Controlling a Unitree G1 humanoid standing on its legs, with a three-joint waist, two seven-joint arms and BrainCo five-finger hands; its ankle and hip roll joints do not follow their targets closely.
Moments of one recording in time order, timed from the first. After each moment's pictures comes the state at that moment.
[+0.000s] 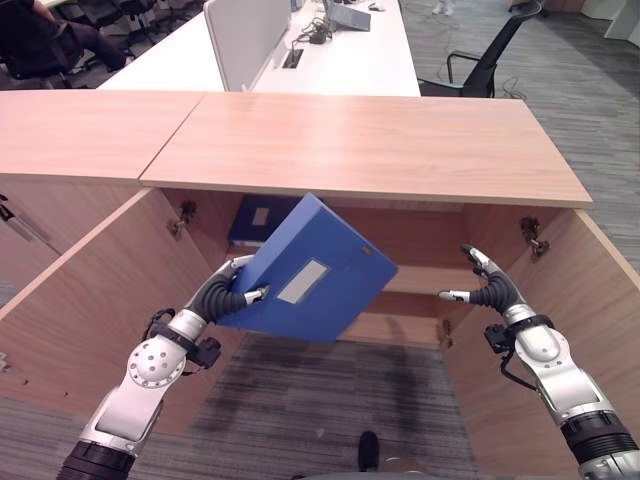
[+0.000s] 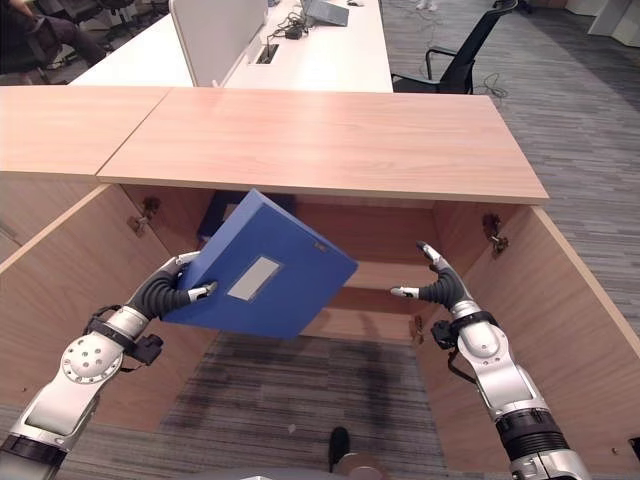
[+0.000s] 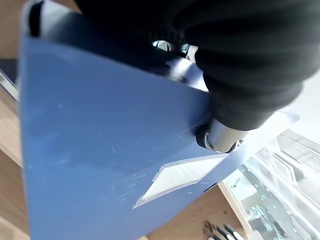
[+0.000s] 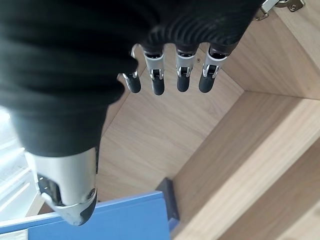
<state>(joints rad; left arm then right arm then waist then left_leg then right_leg) 0.05 0.70 -0.13 -0.16 -0.12 -0.16 -0.16 -0.11 -0.66 0.11 0.21 0.02 -0.06 0.00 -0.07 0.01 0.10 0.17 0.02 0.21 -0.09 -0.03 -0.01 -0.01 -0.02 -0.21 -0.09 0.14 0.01</state>
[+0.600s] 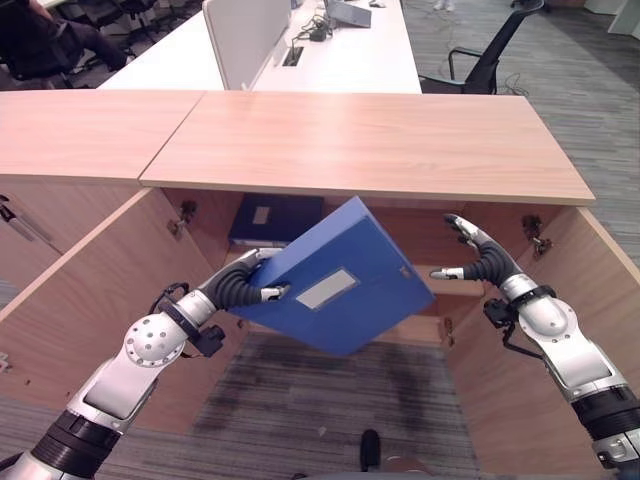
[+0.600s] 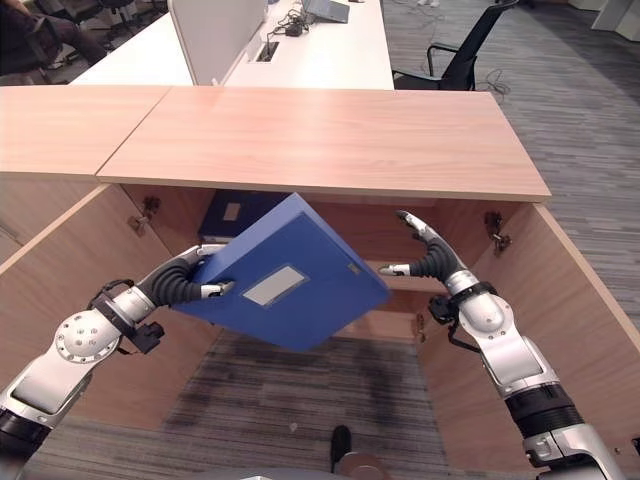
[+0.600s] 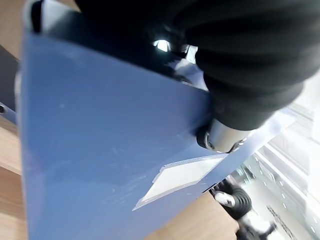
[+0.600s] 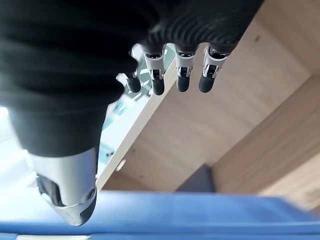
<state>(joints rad) -0.11 0.84 -0.28 -0.20 -0.19 -0.19 -0.24 -0.25 -0.75 0.23 0.11 0.14 -0.09 0.10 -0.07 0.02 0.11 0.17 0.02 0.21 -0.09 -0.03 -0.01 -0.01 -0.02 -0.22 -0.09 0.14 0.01</state>
